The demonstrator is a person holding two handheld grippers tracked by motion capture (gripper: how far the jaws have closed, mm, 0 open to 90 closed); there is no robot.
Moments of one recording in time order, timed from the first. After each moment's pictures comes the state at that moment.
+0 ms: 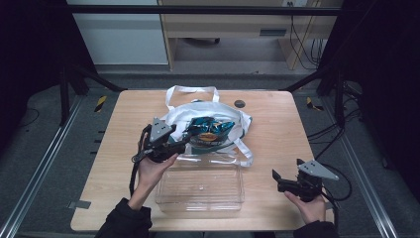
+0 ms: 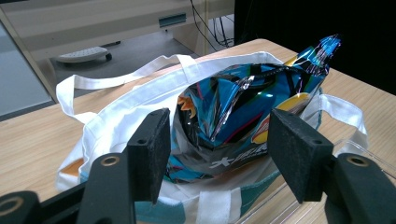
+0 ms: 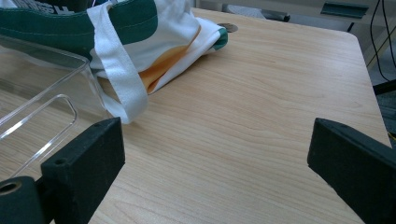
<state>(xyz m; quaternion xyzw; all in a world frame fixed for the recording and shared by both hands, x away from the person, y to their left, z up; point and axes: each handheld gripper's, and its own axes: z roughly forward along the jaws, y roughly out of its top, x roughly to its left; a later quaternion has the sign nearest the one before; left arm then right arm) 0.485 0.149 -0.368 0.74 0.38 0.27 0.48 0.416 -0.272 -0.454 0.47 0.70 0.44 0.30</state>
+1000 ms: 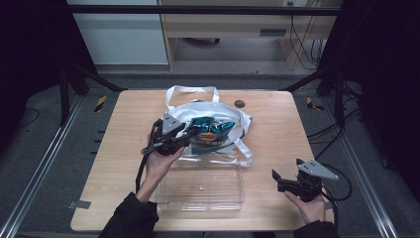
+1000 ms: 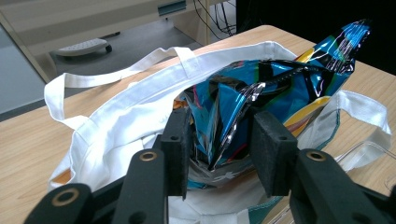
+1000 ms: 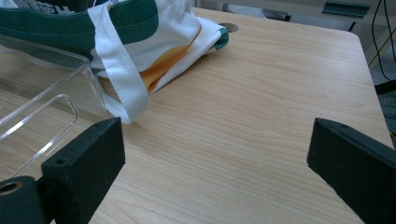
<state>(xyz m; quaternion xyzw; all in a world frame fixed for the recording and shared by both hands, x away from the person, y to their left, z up) 0.508 0.130 -0.374 0.76 0.38 0.27 0.45 0.416 -0.271 -0.454 0.47 0.70 0.44 0.30</state>
